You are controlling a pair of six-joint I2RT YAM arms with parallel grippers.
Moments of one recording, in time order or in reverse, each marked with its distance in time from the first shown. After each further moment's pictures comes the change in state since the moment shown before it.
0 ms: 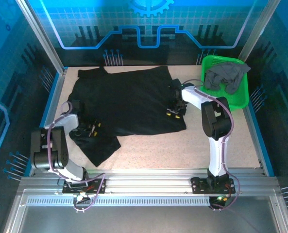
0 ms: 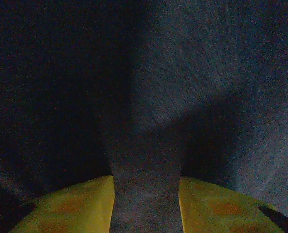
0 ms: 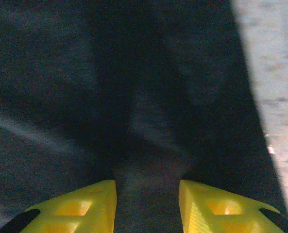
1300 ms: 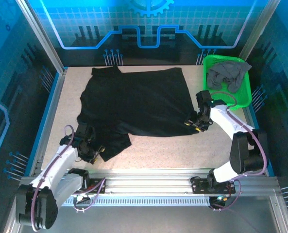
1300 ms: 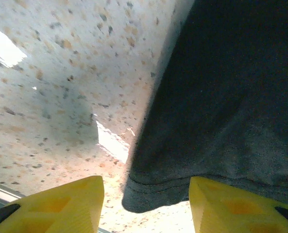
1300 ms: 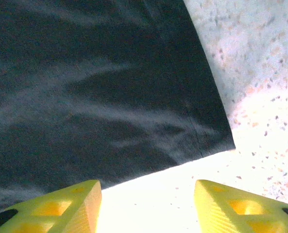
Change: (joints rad) left arm -0.245 -0.645 -0.323 -0.383 -0.093 -0.058; right arm -0.167 -0.620 -0.575 0.081 -0.051 -0.062
